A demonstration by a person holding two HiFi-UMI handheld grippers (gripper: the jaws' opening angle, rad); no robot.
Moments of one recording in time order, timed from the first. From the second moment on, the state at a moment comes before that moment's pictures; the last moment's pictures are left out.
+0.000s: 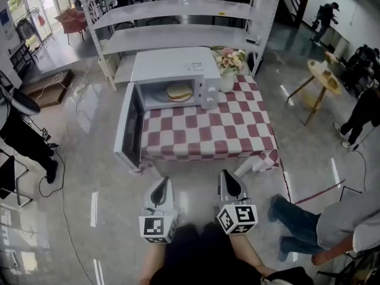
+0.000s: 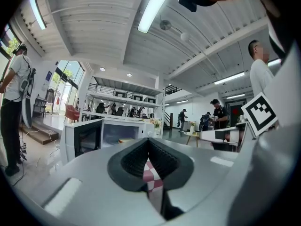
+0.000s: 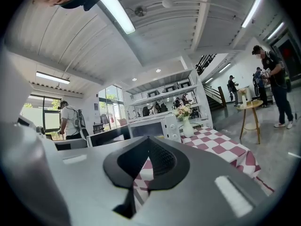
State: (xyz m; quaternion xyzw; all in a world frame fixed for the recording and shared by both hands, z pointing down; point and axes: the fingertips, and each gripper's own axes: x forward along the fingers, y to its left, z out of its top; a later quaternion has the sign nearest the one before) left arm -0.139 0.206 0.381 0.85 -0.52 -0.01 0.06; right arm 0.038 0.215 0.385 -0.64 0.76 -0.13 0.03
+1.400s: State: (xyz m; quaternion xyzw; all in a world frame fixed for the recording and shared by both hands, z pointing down) left arm -0.130 0.107 0.394 0.85 -0.53 0.01 0.07; right arm 0.048 0.117 0.398 -0.63 0.76 -0.15 0.02
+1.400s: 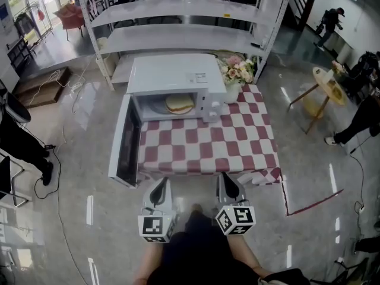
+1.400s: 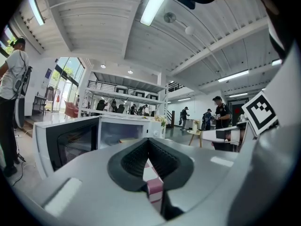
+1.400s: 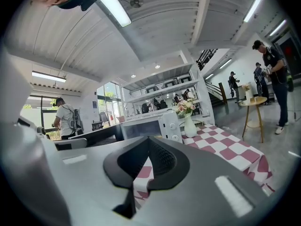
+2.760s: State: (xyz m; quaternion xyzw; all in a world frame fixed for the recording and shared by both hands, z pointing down) left arm -0.075 -0.013 0.407 0.84 -0.54 0.02 0.07; right arm 0.097 -0.013 0.417 -0.61 0.78 -0.16 0.01
